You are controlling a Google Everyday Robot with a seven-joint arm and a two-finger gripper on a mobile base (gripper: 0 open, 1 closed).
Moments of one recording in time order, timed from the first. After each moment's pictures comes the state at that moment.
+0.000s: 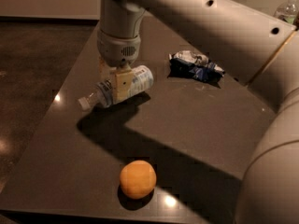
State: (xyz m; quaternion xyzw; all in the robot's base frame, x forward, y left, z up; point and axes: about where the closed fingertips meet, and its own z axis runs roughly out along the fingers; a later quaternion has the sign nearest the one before) arm 0.529 0.086 0.887 -0.88 0.46 0.08 0.08
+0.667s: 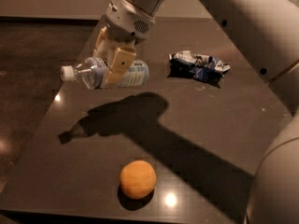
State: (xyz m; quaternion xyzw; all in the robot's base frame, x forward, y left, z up) arm 0.509 0.095 0.959 -0.84 0.46 0.23 0.19
